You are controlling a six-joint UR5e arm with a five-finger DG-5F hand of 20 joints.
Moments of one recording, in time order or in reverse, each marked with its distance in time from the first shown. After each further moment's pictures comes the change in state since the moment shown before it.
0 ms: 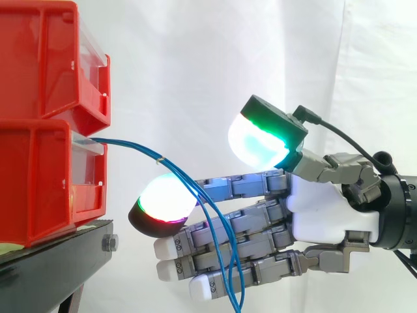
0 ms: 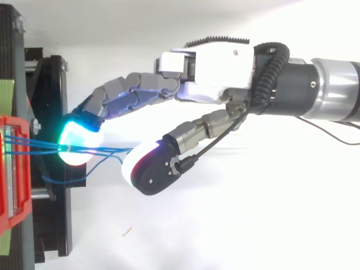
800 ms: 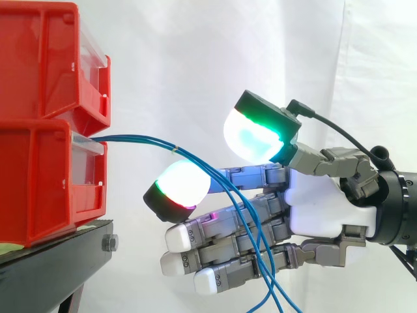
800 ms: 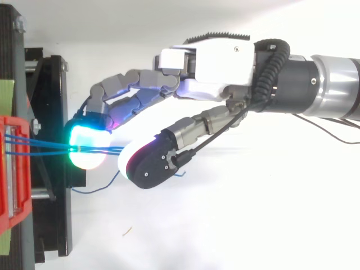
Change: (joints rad) arm -0.004 0.000 0.001 0.022 -0.009 0.001
